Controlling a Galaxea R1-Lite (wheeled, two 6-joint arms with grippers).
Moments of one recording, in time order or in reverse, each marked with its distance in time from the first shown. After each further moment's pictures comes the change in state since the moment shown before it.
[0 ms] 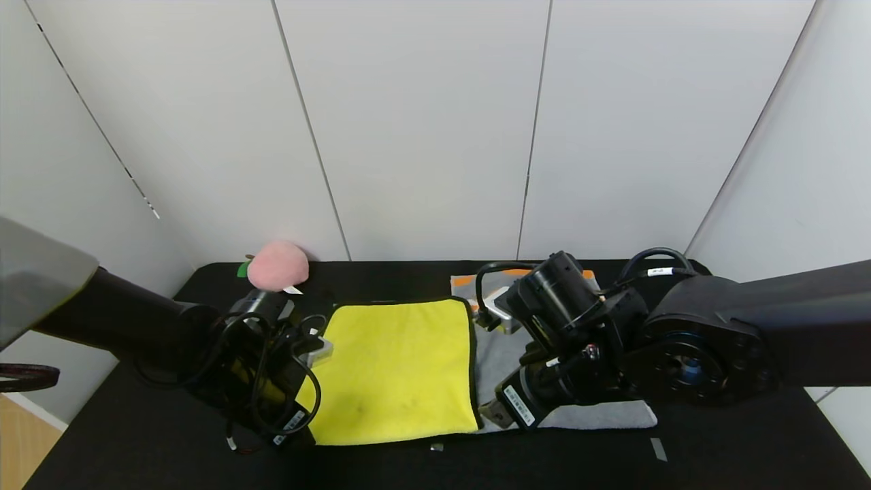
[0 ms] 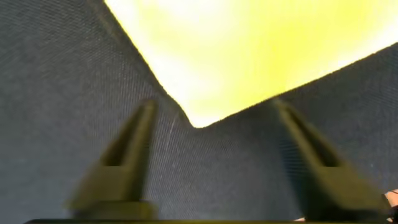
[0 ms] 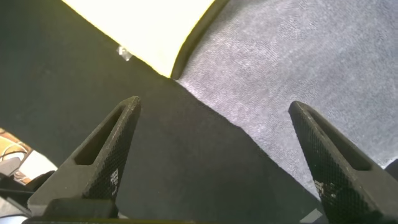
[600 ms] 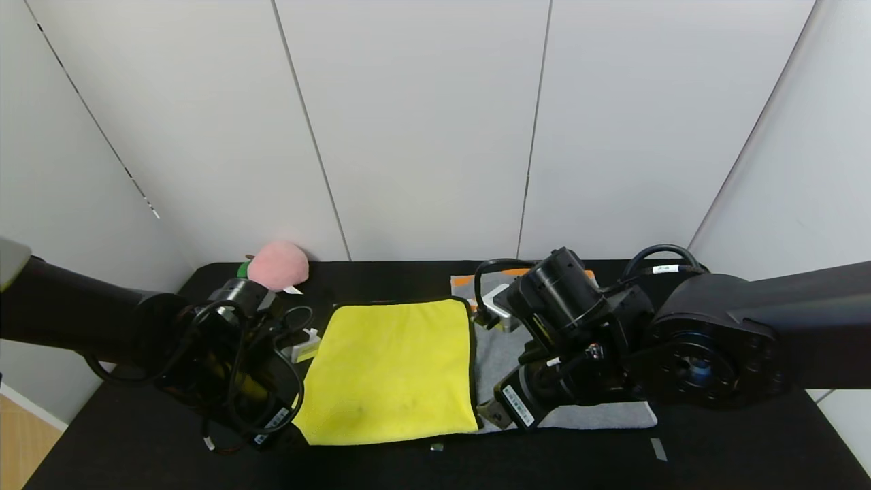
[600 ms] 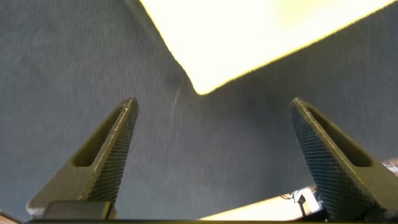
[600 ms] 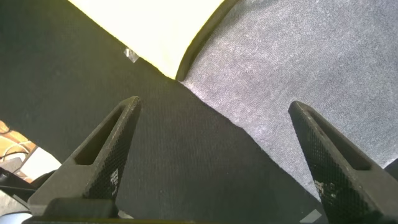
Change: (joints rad) left arm 0.012 -0.094 0.006 0.069 0.004 0.001; right arm 0.010 -0.015 -0.001 0.000 0.002 -0.001
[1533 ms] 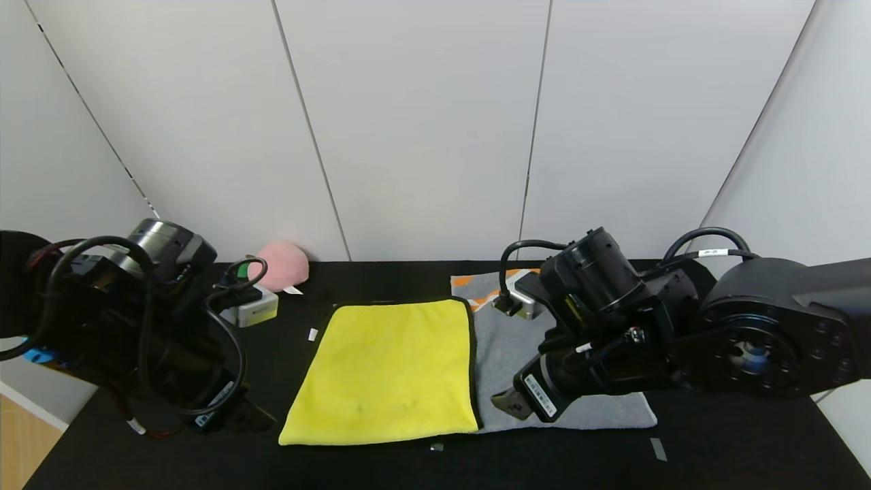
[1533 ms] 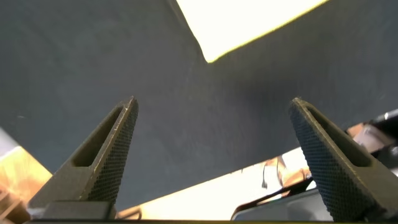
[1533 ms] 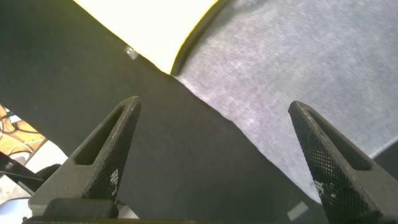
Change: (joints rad) left arm 0.007 -0.263 -0.103 0.249 0.001 -0.007; right arm -0.037 -0.073 0.034 0.001 0.053 -0.038
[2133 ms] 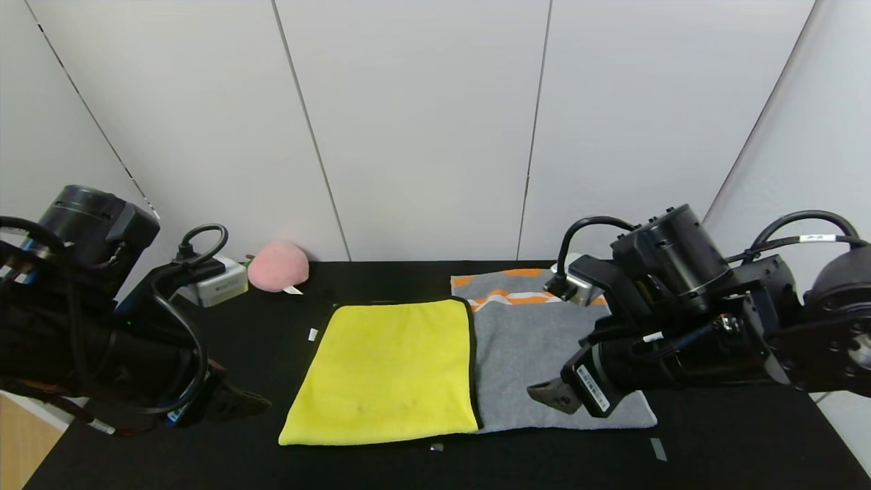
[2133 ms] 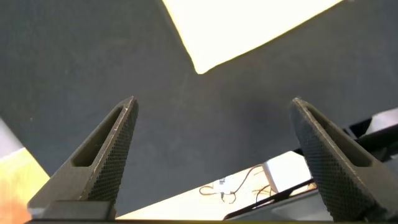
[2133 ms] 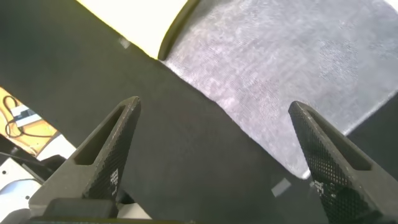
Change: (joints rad) left arm -0.018 -0.151 0.001 -0.005 -0.030 -0.064; right arm -0.074 -0.143 0.102 -0.003 0.054 -0.031
